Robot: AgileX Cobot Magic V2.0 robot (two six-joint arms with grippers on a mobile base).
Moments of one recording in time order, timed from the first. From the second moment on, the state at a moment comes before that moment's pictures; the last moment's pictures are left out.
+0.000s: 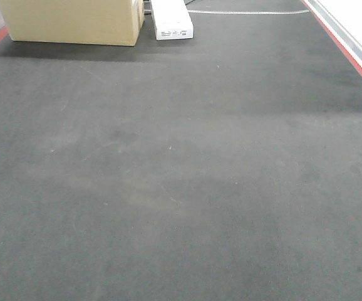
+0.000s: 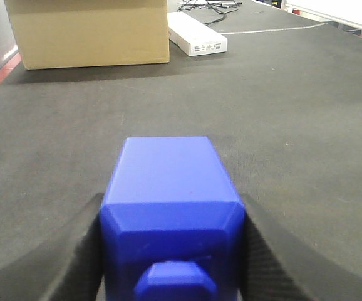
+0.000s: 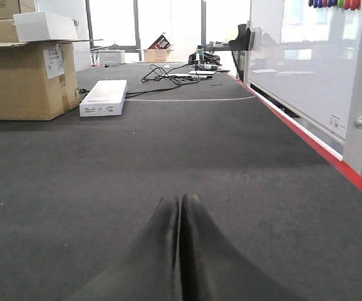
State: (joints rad) left arm -0.12 0.12 -0.30 -0.03 0.46 0.11; right arm -0.02 -0.02 0.03 -0.02 0.05 0.06
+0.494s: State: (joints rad) left arm -0.12 0.12 -0.30 -0.03 0.46 0.11; right arm -0.02 -0.02 0.03 -0.02 0.05 0.06
